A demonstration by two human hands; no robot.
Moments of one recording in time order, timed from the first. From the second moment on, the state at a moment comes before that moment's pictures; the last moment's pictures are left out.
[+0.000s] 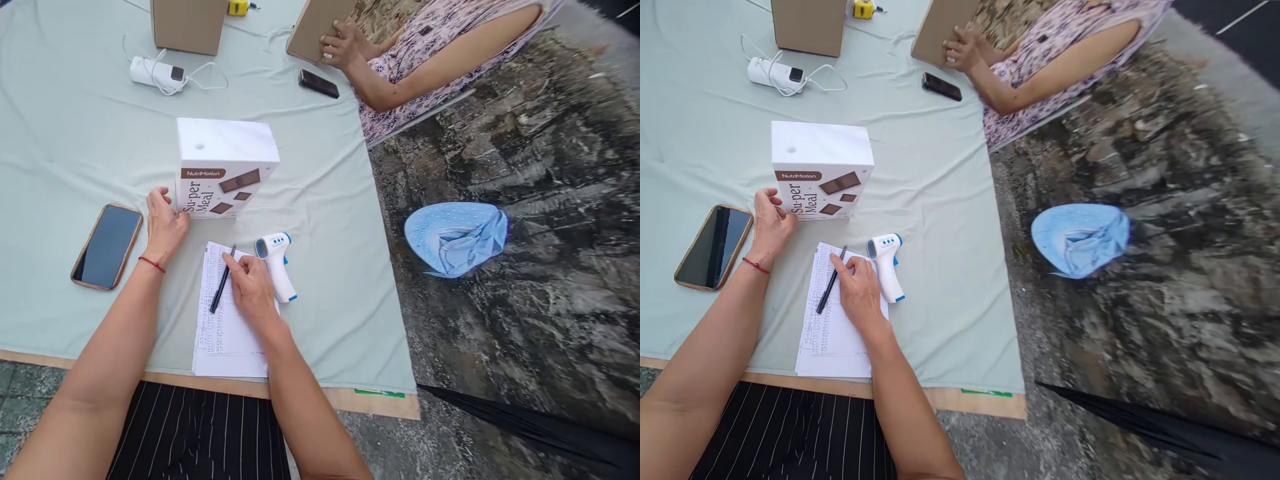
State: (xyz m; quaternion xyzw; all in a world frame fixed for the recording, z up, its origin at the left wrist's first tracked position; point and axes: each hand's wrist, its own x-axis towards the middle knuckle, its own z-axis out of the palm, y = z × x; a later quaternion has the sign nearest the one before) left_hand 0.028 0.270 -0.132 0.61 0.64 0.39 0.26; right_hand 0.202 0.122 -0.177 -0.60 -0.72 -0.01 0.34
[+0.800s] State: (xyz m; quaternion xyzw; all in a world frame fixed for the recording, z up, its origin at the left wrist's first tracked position) left_hand 0.065 0.236 -0.110 0.84 0.48 -0.01 0.26; right_hand 0.196 0.107 -0.160 -0.67 -0.49 0.24 0.50
